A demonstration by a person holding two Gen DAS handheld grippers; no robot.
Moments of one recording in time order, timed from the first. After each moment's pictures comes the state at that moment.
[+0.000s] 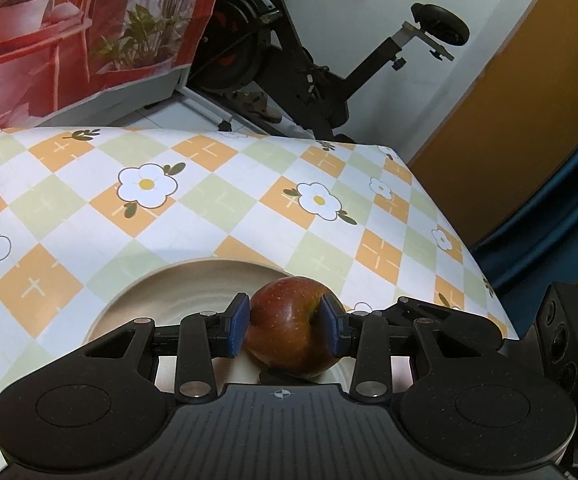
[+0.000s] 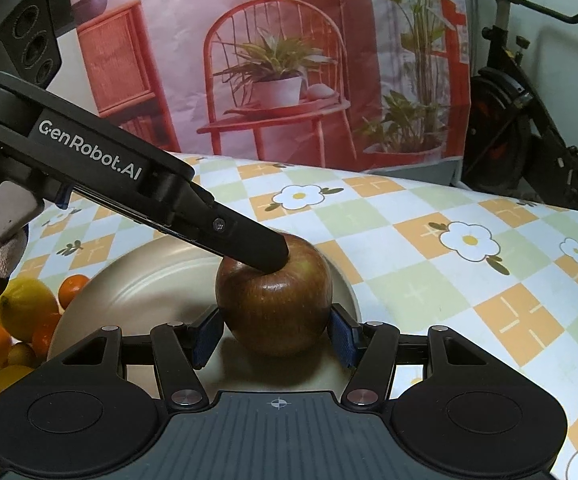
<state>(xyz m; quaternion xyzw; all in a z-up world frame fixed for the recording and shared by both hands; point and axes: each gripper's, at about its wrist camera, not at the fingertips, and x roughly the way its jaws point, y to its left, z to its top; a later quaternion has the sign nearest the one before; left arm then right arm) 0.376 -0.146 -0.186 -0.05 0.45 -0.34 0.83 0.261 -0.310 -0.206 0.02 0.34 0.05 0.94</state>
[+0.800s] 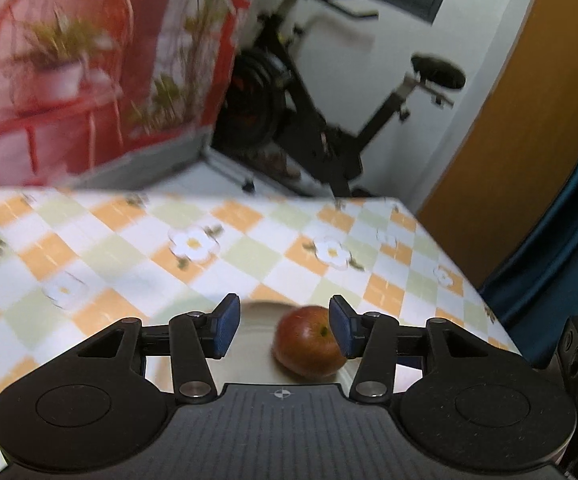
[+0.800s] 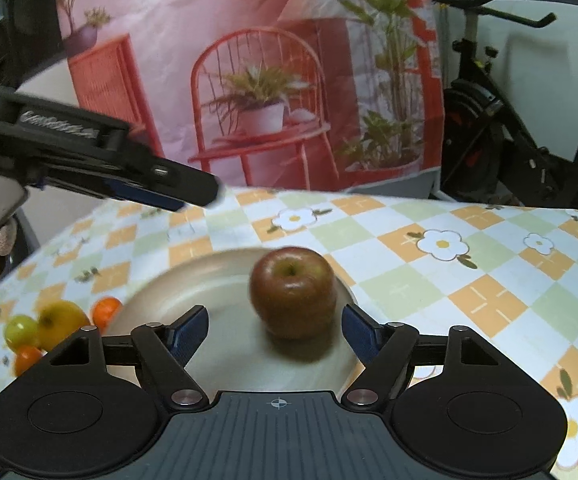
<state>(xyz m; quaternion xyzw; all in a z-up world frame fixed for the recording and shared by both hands) 0.332 -0.099 -0.128 -0.04 0.36 -0.30 0.88 0.213 -0.299 -0.173 0.06 0.30 0.02 0.95</state>
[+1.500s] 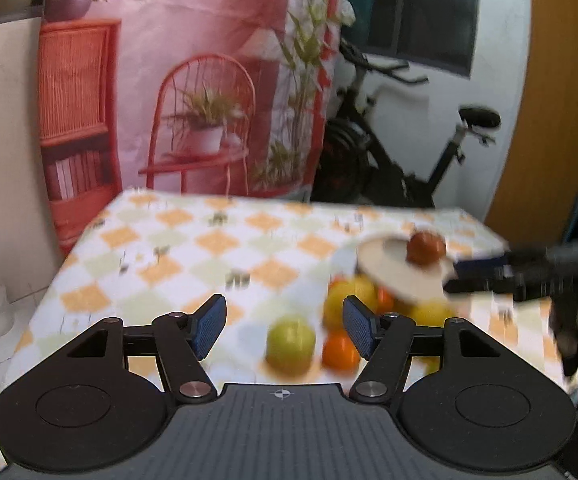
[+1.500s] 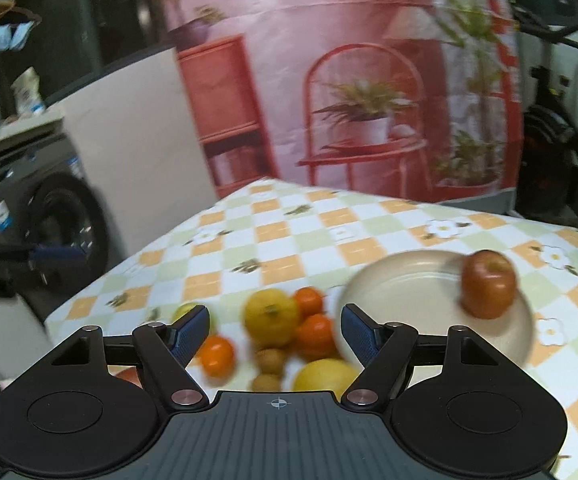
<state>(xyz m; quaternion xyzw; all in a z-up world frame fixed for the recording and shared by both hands) 0.133 0.109 -0.121 0.01 0.26 -0.19 0.95 0.163 -0.146 -0.136 0.03 0.30 0.12 0.95</state>
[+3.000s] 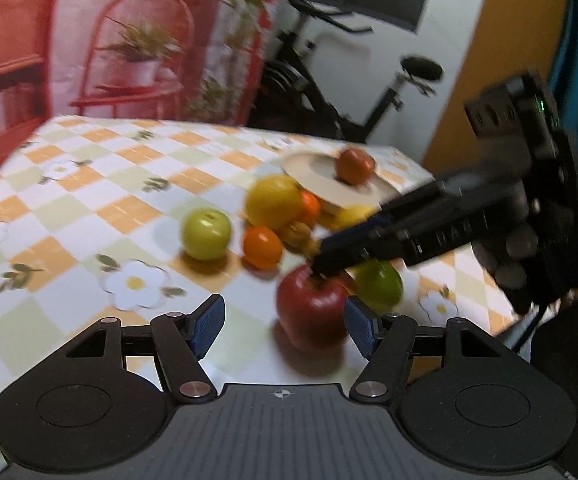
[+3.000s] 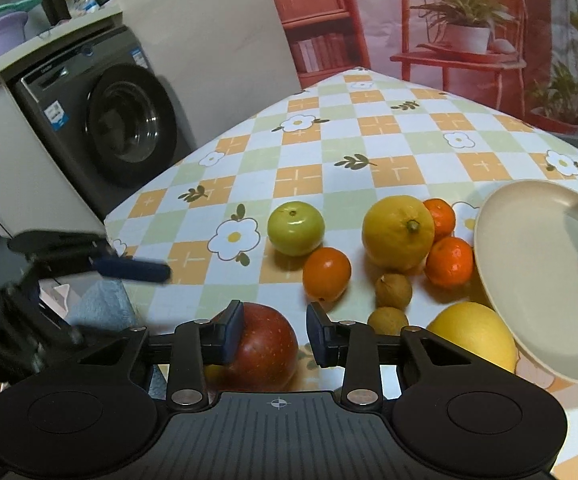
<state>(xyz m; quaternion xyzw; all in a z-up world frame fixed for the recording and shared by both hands) 0.107 0.096 -0.184 -0.01 0.33 -0.30 0.89 0.194 -0.081 -0.166 0.00 0.45 0.23 0.86</state>
